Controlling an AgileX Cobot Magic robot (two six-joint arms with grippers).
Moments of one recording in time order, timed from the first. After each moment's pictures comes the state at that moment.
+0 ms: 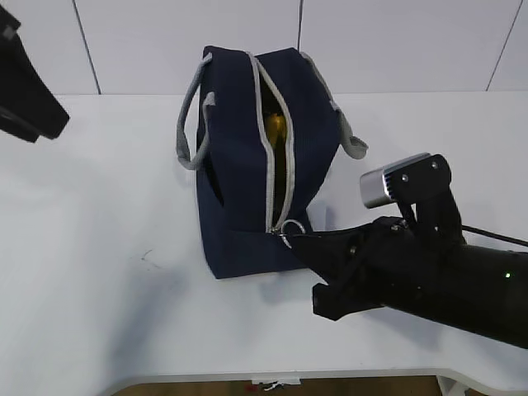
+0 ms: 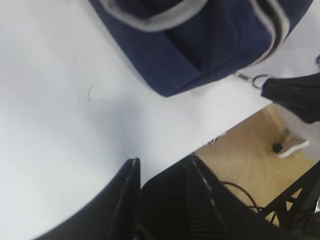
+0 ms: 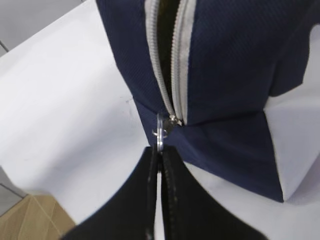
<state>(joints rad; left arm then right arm) -0.23 1.40 -1.34 -0.47 1.24 0.22 0.56 1.52 -0.46 -0.37 -0.60 0.49</state>
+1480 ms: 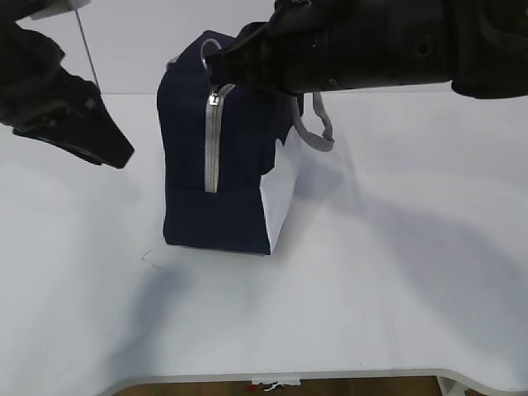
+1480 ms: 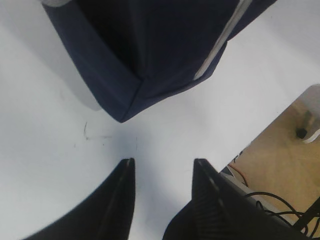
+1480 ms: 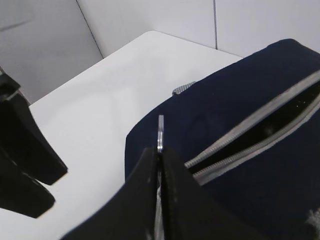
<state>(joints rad) -0.30 1.51 -1.27 -0.50 1.05 0.42 0.56 1.62 -1.21 -1.65 -0.21 1.75</state>
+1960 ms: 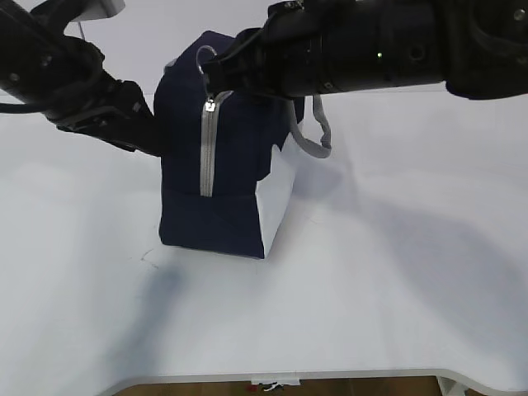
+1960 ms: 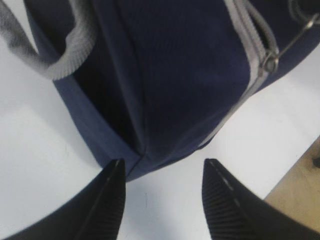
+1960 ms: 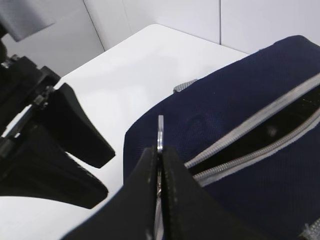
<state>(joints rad) -0.35 1.60 -1.27 -0.54 0.85 0.47 0.56 1.64 -1.23 -1.72 -0.23 1.79</state>
